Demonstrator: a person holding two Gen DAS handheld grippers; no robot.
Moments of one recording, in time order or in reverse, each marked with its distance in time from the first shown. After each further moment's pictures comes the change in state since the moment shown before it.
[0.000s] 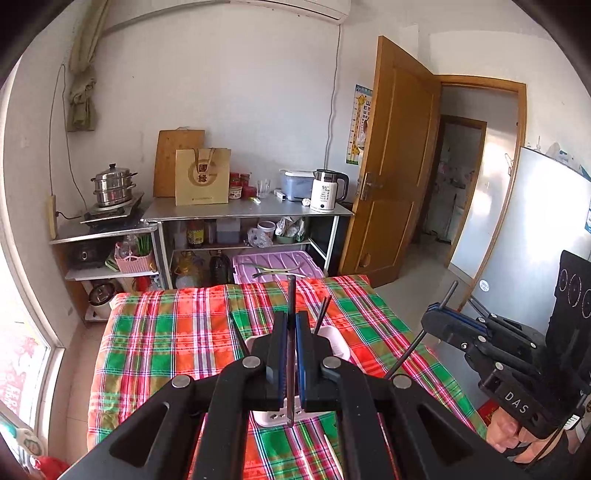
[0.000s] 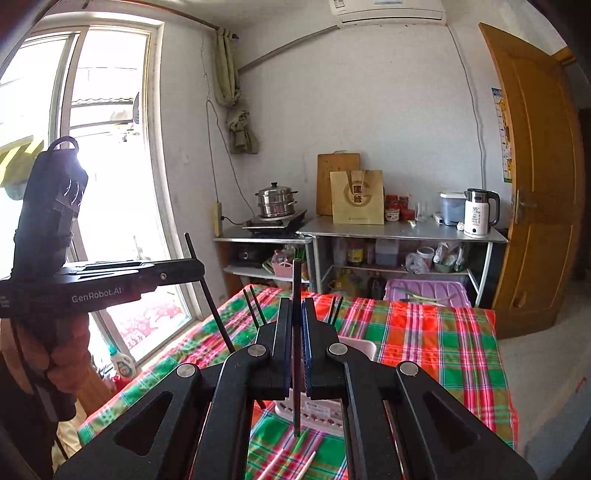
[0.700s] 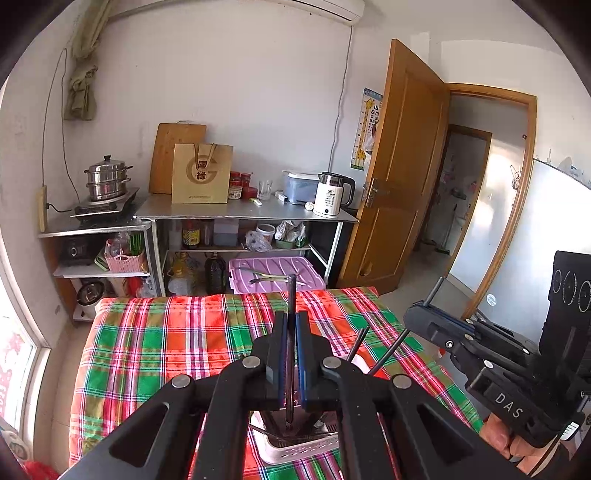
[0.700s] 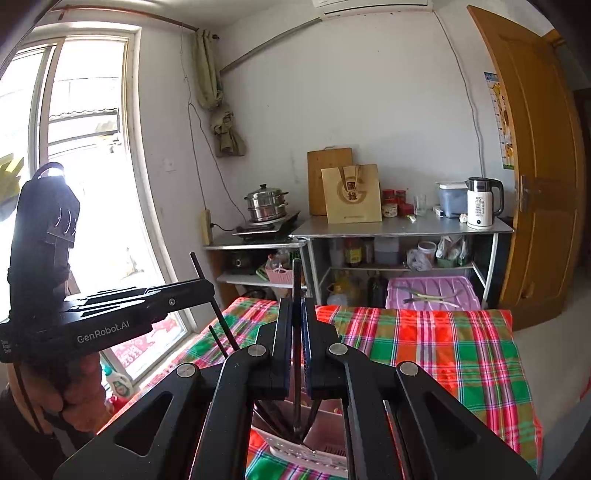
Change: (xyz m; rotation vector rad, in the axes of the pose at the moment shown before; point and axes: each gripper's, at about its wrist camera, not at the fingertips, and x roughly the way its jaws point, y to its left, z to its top) left arm 0.077 0.036 0.008 -0.041 -0.007 -0.034; right arm 0.076 -0.022 -0.001 0.063 0.029 -0.016
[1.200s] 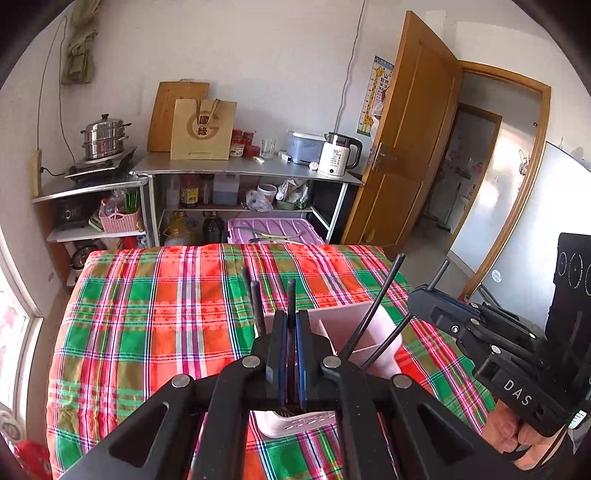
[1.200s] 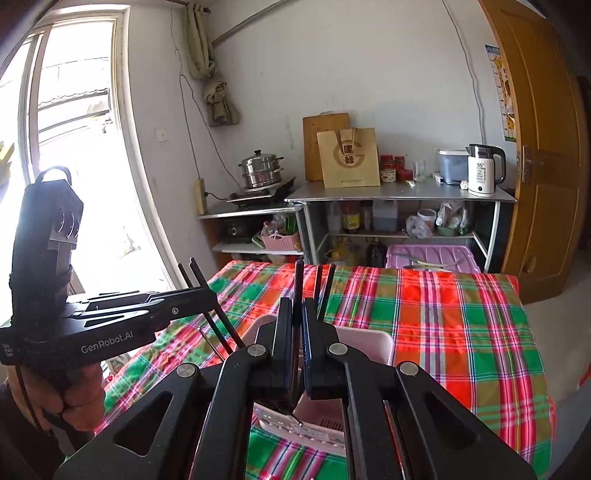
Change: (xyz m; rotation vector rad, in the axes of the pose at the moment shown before) left arm 0.045 0.021 -0.051 -0.039 0.132 -0.003; right arm 0.024 -0.008 -0.040 0.010 0.123 -0.014
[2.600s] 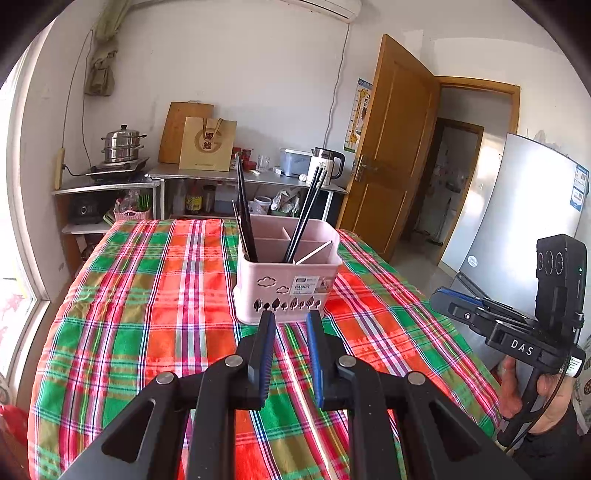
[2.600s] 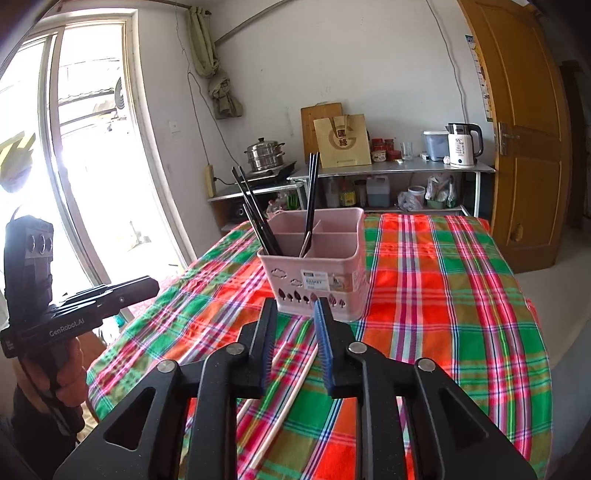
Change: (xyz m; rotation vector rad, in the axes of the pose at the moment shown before) left arm -0.137 -0.048 -0.167 0.006 -0.109 -0.008; right arm -0.127 0.009 -0.124 0.028 0.018 0.021
